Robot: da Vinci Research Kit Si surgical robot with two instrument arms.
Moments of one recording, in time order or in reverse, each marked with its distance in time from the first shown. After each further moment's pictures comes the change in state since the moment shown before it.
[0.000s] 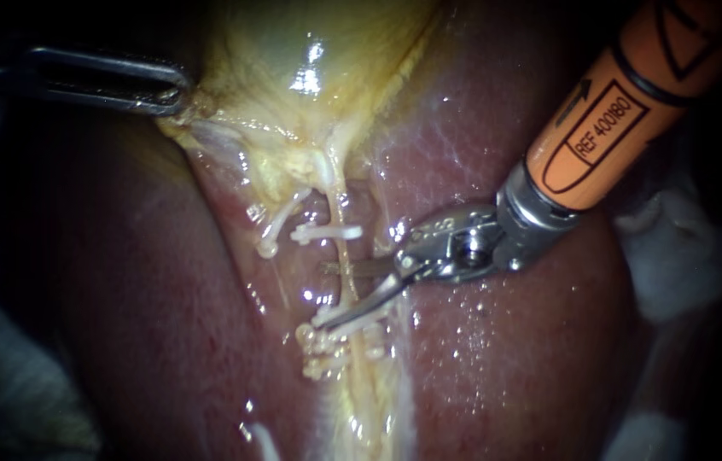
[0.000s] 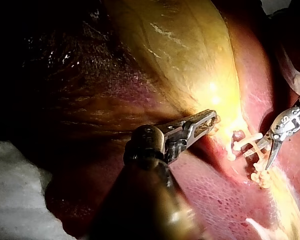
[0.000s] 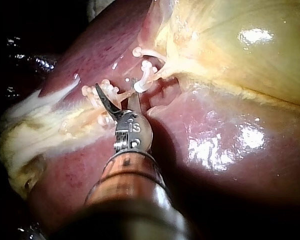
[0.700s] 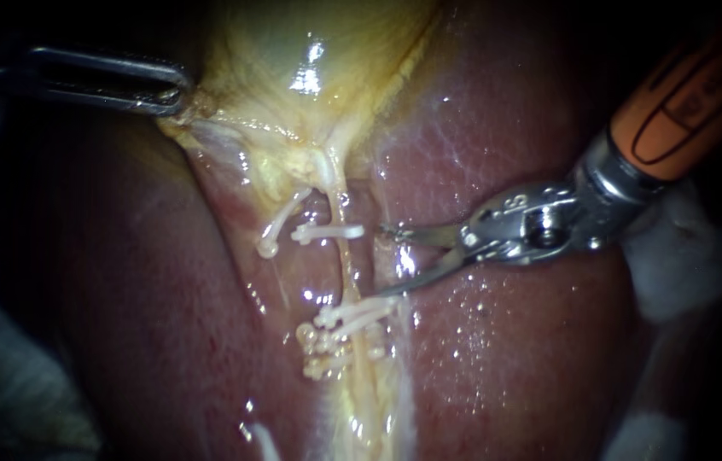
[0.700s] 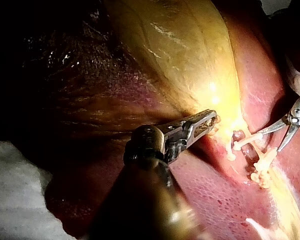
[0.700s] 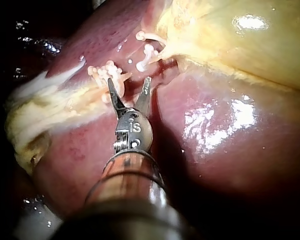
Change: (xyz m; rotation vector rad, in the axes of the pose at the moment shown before) right arm -0.001 -0.002 -0.006 -0.134 -0.103 0.016; left arm 0.000 0.000 0.000 0.000 0.000 0.000
